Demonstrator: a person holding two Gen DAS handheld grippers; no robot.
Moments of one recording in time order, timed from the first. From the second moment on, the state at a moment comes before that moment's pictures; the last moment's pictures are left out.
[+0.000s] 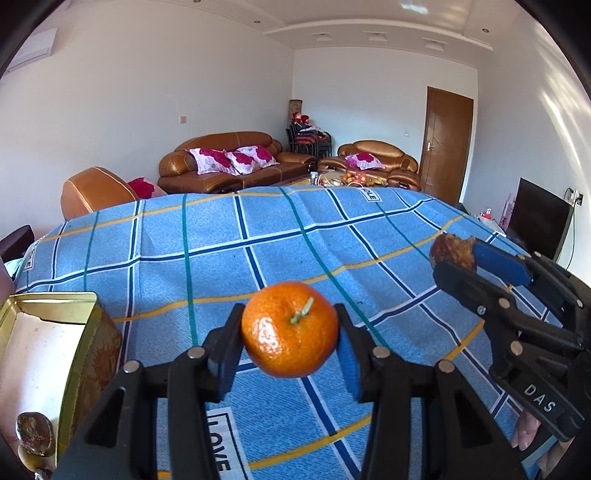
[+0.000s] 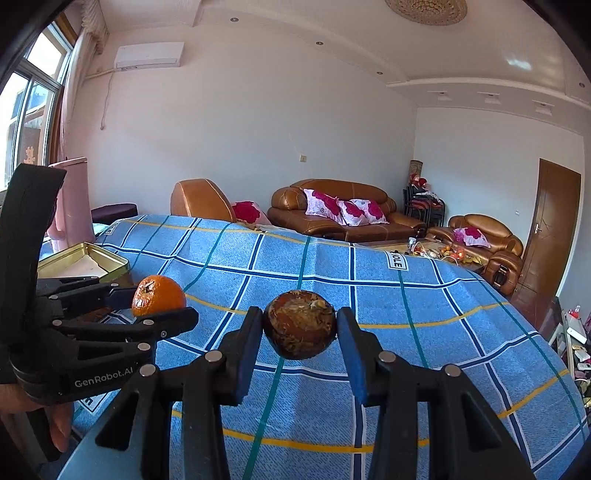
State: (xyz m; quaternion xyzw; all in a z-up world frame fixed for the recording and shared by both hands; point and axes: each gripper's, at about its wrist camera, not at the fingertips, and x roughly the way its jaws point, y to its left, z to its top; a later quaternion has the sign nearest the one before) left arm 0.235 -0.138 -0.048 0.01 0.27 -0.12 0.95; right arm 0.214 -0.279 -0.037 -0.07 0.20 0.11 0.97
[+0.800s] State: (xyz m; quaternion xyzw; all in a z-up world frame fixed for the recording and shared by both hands) left arm 0.198 -0.127 -0.035 0.03 0.19 -0.08 0.98; right arm 0.190 -0.261 -0.033 -0.11 0.15 0.14 0.97
